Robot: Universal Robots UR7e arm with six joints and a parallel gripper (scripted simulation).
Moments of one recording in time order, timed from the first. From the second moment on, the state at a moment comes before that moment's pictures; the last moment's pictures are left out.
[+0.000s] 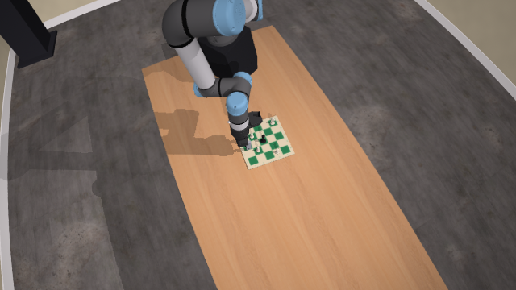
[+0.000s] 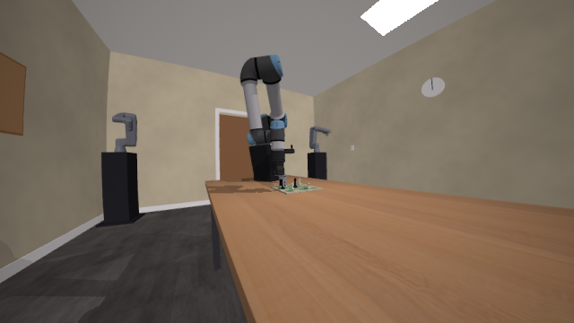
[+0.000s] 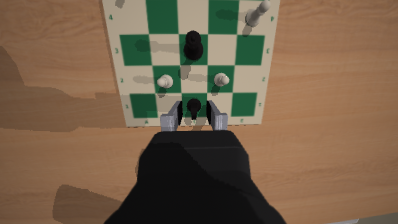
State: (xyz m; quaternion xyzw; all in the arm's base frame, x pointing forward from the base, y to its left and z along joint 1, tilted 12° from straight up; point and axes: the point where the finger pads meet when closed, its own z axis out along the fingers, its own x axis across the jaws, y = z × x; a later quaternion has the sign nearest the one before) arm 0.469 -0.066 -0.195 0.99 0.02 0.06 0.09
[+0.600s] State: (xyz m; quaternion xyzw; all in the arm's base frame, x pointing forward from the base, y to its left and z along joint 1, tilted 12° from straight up) arm 0.464 -0.059 -0.156 0.99 0.02 0.06 0.09
